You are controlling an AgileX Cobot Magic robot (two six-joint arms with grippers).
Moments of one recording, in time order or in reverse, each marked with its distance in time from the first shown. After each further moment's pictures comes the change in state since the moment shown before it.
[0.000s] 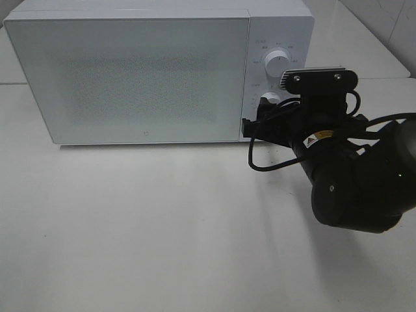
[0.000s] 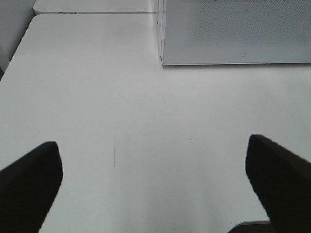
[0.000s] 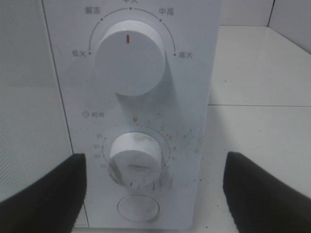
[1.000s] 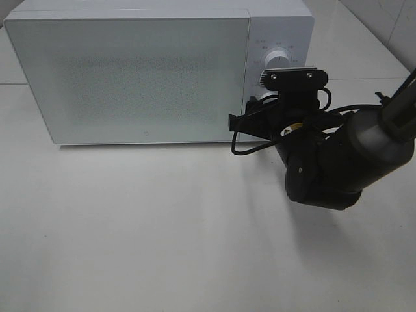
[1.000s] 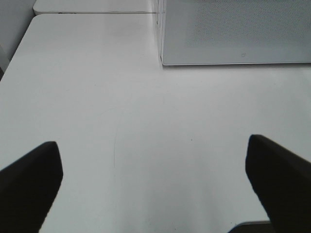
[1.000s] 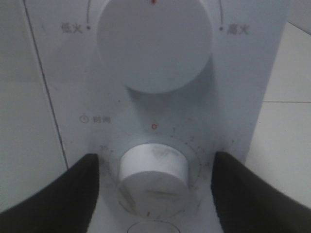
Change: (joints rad) left arm 0.000 0.000 0.000 0.000 0.000 0.000; right arm -0.051 0.143 -0.164 -0.044 0.052 0.001
